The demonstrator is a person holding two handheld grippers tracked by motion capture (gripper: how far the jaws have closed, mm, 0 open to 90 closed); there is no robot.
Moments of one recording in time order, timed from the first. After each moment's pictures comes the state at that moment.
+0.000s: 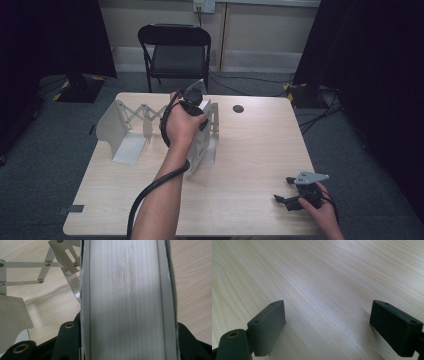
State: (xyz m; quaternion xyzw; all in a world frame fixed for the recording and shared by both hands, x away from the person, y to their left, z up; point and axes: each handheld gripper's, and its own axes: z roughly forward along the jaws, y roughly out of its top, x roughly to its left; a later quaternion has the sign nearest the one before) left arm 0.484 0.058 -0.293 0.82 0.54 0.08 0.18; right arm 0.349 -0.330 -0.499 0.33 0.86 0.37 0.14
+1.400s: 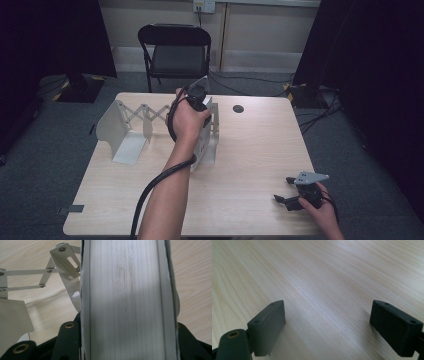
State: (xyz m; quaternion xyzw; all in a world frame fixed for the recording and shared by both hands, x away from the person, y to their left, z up) left arm 0.502 0.048 -0.295 0.81 0.56 0.09 0.17; right arm 0.349 -0.330 -0.499 0.33 0.86 0.37 0.14
